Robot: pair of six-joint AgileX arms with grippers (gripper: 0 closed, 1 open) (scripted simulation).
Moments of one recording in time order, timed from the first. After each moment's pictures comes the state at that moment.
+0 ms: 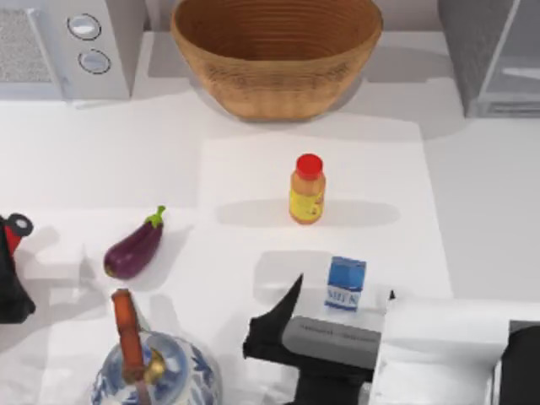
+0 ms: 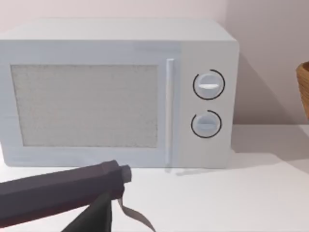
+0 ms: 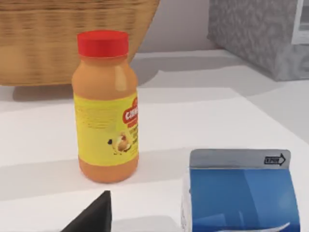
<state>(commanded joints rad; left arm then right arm) 0.00 0.00 0.00 0.00 0.00 0.00 1.27 2.35 0.69 1.46 1.53 0.19</state>
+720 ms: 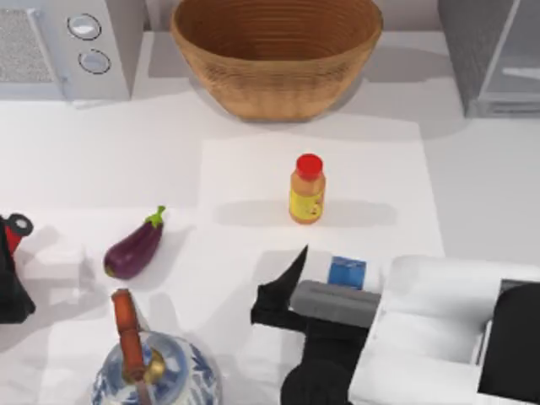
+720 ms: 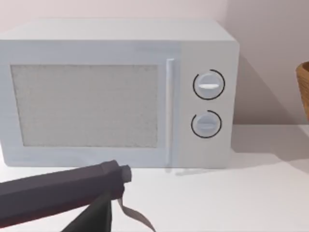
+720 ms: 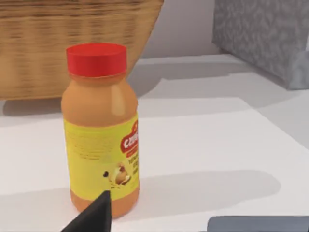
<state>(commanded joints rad) 0.00 0.00 0.00 0.00 0.00 0.00 1.15 2.39 0.72 1.60 1.41 0.07</state>
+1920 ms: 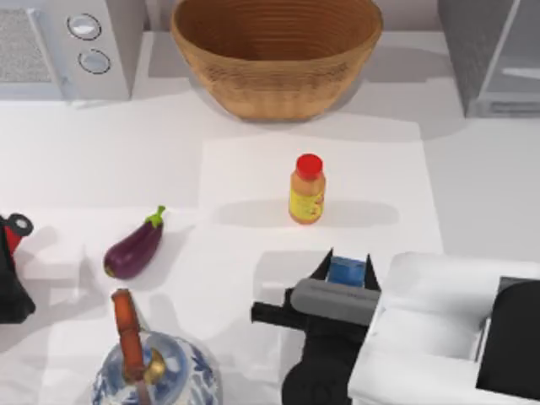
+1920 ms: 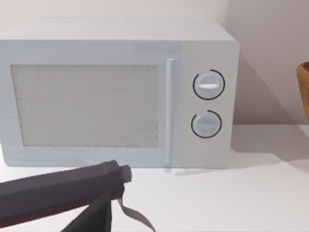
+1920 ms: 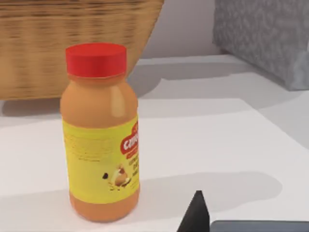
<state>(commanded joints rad) 0.00 0.00 0.00 0.00 0.00 0.00 1.14 2.39 0.72 1.61 1.40 0.06</state>
